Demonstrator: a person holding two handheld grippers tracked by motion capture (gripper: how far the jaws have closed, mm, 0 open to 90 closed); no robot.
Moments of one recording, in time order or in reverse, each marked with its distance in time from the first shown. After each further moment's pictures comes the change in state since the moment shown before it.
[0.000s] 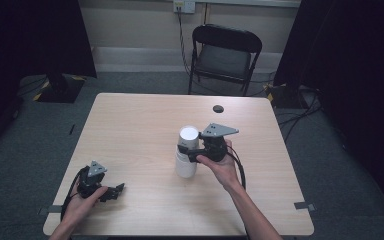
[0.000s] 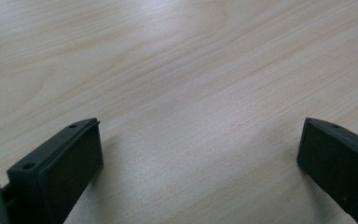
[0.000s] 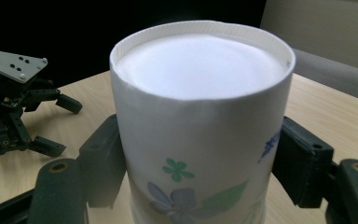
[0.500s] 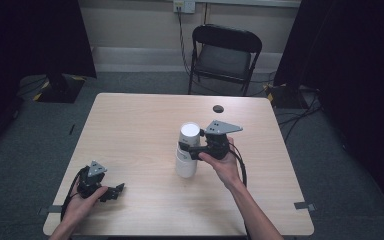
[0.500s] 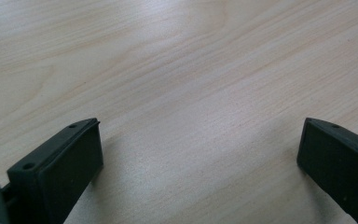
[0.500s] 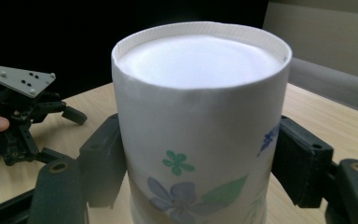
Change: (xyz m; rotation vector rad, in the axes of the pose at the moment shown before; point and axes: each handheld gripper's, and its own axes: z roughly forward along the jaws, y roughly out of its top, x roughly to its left) left arm 0.000 0.000 0.000 0.000 0.000 0.000; right arm -0.003 0.009 -0.007 -0.039 0.013 0.006
